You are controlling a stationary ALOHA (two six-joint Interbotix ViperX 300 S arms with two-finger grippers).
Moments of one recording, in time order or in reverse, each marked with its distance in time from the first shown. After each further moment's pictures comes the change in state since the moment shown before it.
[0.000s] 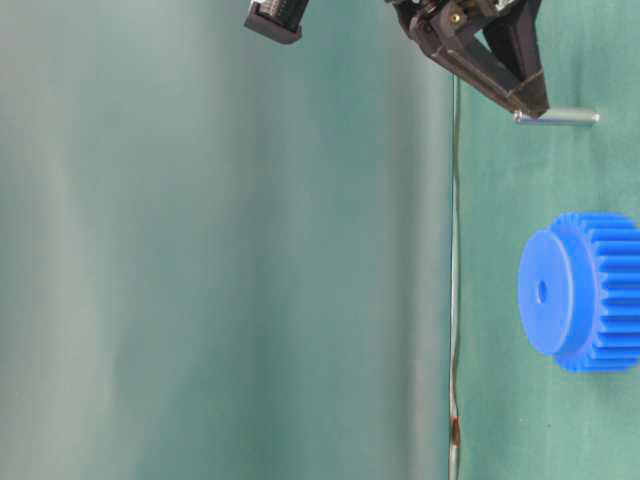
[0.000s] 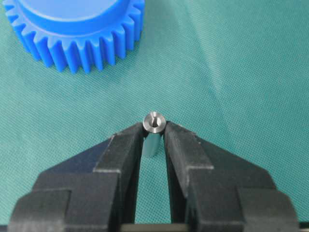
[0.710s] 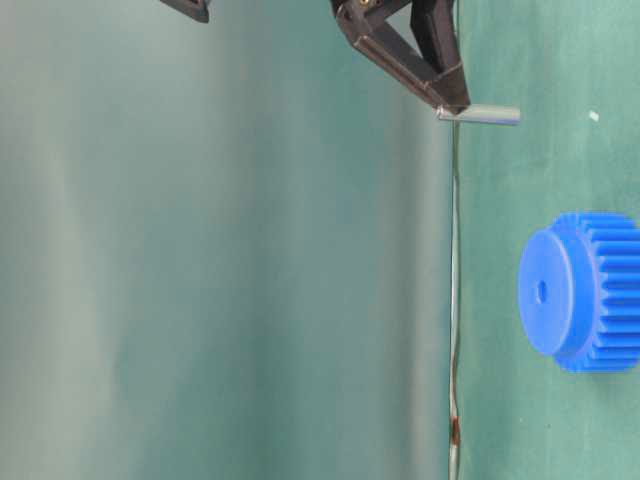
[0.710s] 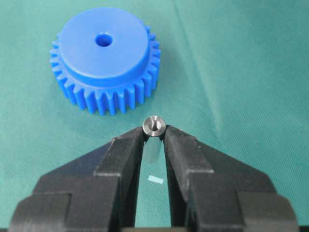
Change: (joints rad) left arm 0.000 0.000 0.002 -0.002 0.002 -0.002; right arm -0.002 -0.196 -0.017 0.000 0.213 -0.006
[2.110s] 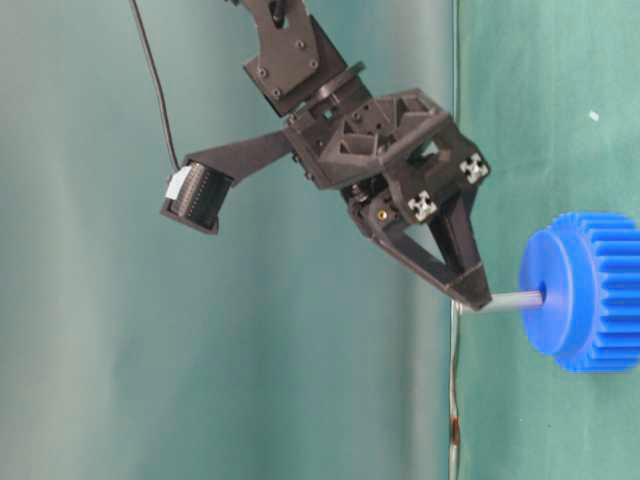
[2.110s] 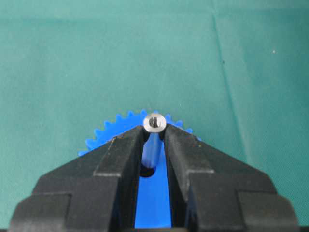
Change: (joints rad) left arm 0.000 0.000 0.000 0.002 0.009 0.000; right arm 0.055 0.333 -0.425 -0.057 0.150 0.006
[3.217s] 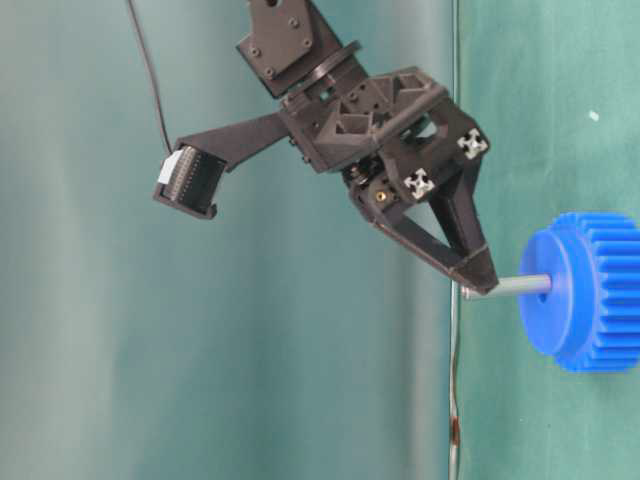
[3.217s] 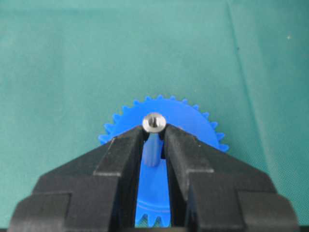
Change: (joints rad) left arm 0.000 0.000 -0.002 -0.002 0.005 0.000; right arm 0.026 -0.034 0.041 0.040 -0.018 0.002
